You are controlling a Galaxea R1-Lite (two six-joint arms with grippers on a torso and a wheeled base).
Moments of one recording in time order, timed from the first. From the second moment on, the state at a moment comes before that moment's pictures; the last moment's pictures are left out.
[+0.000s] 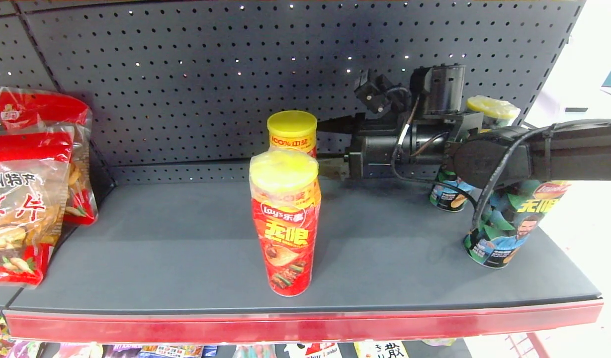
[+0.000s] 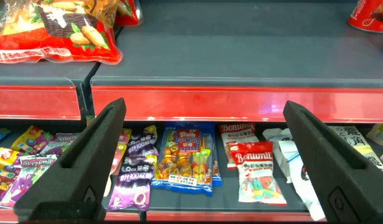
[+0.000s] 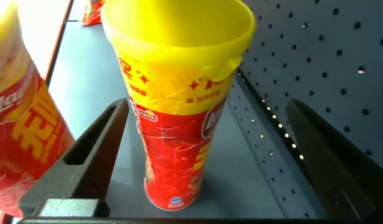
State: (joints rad) left arm 0.00 0.00 0.00 0.00 0.03 -0.01; right arm 0.52 2.03 -1.57 -0.30 0.75 -0.39
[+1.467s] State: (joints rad) left arm 0.00 0.00 0.00 0.00 0.03 -0.01; right arm 0.52 2.00 -1.64 -0.30 0.74 -0.30
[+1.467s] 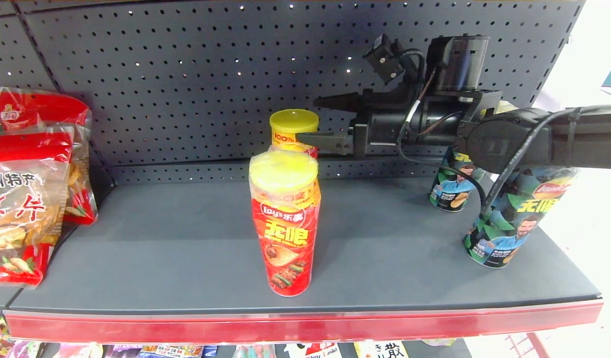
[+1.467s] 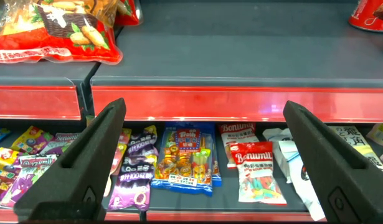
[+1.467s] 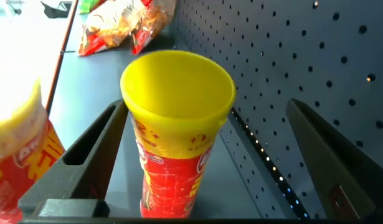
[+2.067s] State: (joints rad) left arm 0.00 0.00 0.00 0.00 0.03 -0.01; right arm 0.53 1.95 -1.68 -0.31 0.74 -0.28
